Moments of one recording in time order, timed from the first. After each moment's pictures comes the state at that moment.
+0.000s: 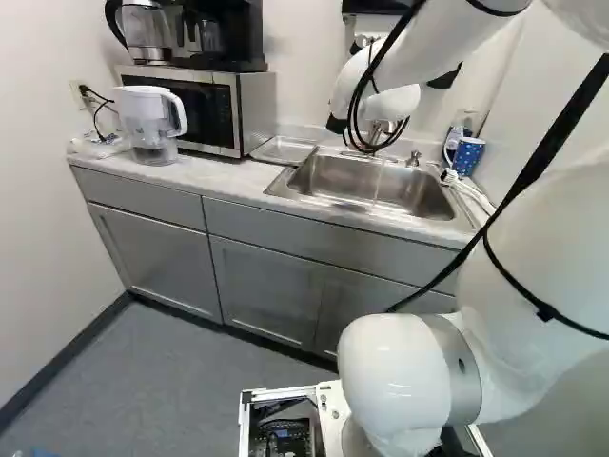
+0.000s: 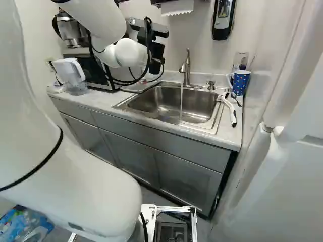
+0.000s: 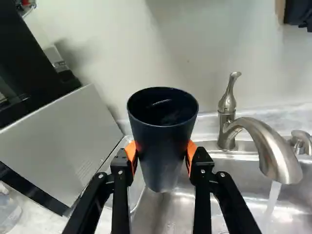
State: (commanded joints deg) arm -5.3 8.7 -47.4 -4.8 23.0 22.9
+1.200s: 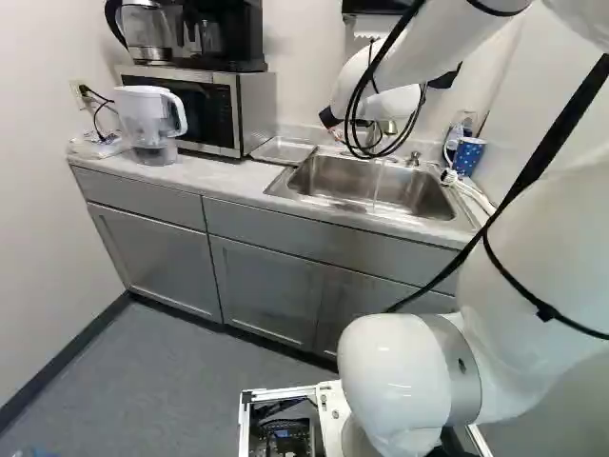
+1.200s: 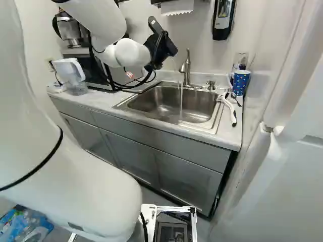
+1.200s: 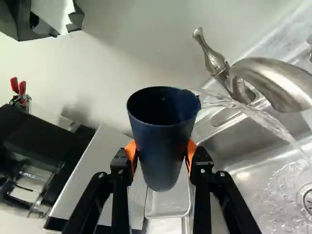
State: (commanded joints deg) arm -5.3 8.7 -47.4 -4.8 23.0 59.1
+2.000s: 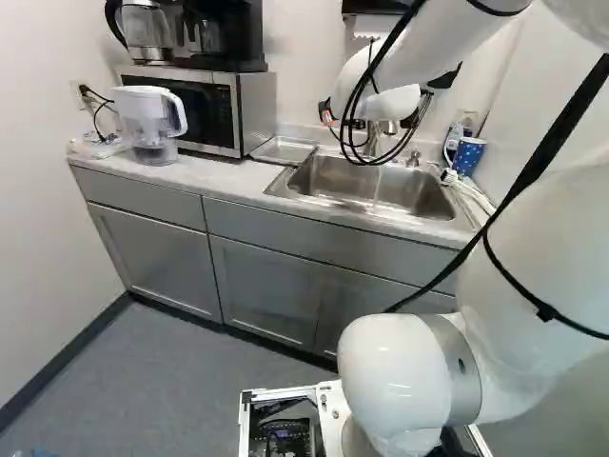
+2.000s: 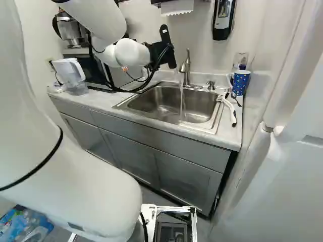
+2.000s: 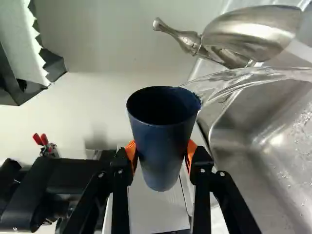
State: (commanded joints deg) arm -5.3 8.7 -47.4 -4.8 23.0 83.1
